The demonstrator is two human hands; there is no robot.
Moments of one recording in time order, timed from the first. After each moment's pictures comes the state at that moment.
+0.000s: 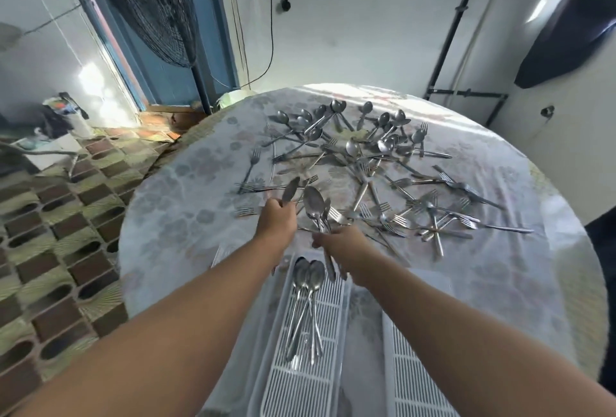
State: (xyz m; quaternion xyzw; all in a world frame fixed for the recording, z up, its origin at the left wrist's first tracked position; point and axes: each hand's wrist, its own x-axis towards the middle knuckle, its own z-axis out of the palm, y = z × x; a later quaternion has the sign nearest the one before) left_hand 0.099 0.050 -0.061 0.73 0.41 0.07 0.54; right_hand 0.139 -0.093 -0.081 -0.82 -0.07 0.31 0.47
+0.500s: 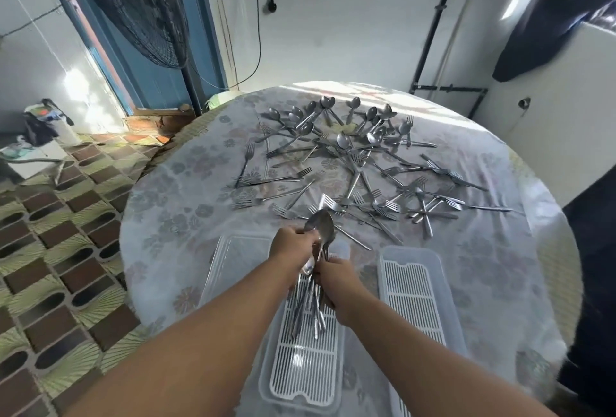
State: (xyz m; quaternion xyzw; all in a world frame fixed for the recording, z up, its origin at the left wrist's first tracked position) left_hand 0.047 0.004 -0.087 0.71 0.39 0.02 0.59; right_hand 0.045 -0.107 -0.109 -0.72 0.08 0.34 0.60
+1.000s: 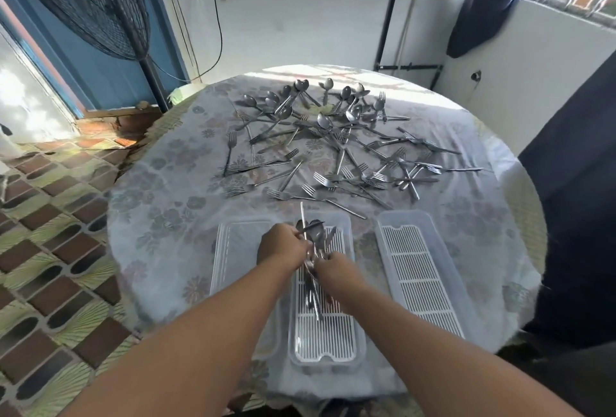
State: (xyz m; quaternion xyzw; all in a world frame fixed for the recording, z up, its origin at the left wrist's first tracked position) left_hand 0.001 0.031 -0.104 0.87 0.30 -0.07 0.38; right_hand -0.002 -0.094 -0.122 -0.83 0.07 0.29 0.46
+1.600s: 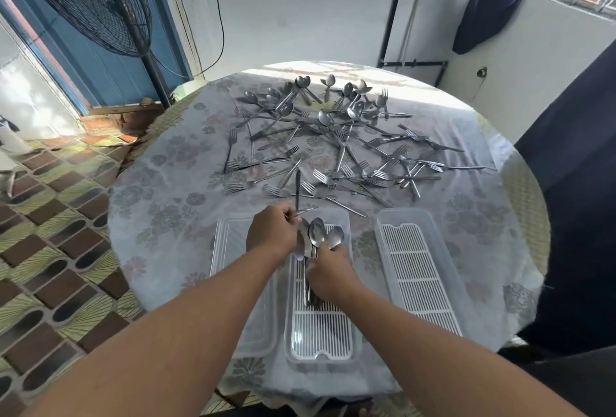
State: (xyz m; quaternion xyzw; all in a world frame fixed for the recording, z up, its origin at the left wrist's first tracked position) left_hand 0.007 0.042 -0.088 0.91 0.23 0.04 0.35; right_hand 0.003 -0.091 -0.137 -0.93 -0.08 0.26 0.25
